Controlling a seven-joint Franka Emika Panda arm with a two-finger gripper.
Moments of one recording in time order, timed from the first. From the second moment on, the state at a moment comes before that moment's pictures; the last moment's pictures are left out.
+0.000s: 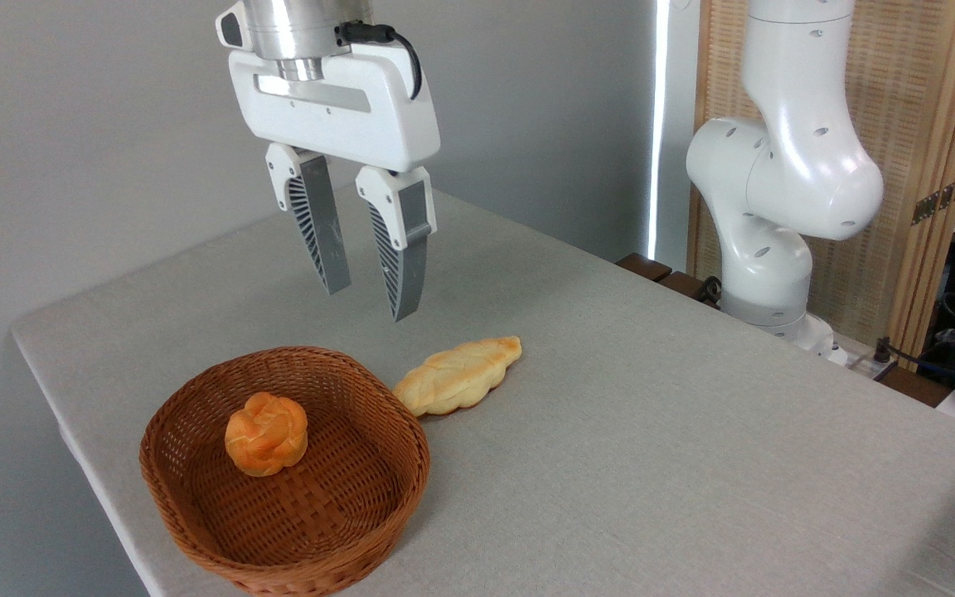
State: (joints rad) arm -0.10 -0.02 0.03 -1.63 0.04 1.66 0.56
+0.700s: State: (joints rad) arm -0.10 -0.01 0.07 -1.64 -0.07 1.64 0.66
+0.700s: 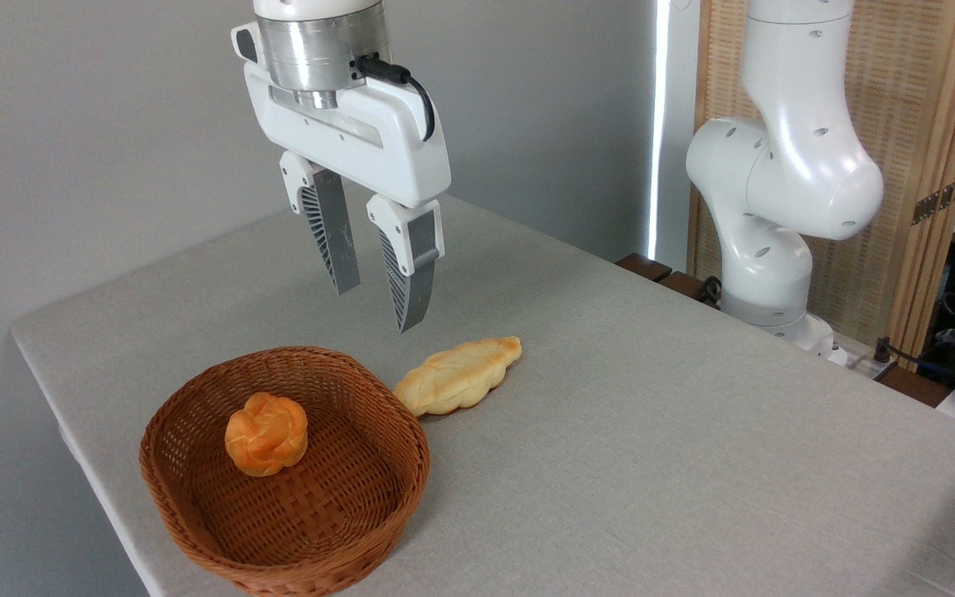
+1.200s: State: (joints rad) arm -0.11 -0.01 0.05 -1.65 -0.07 1.64 0.62
